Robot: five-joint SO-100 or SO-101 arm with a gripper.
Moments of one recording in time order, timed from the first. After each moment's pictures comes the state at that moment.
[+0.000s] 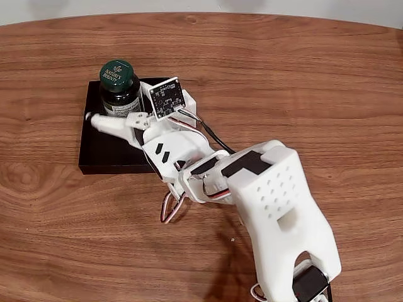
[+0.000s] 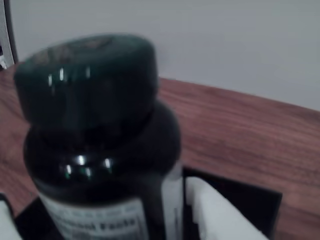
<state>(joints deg) -32.6 49.0 110.6 -60.6 175.2</state>
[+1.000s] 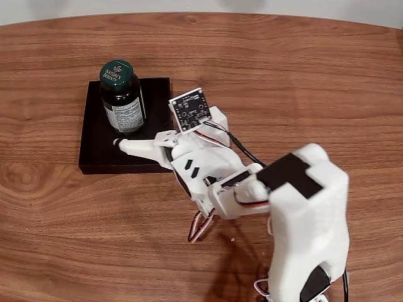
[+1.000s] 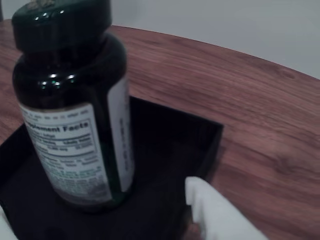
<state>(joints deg) -28.7 68.0 136.1 -57.0 179.9</state>
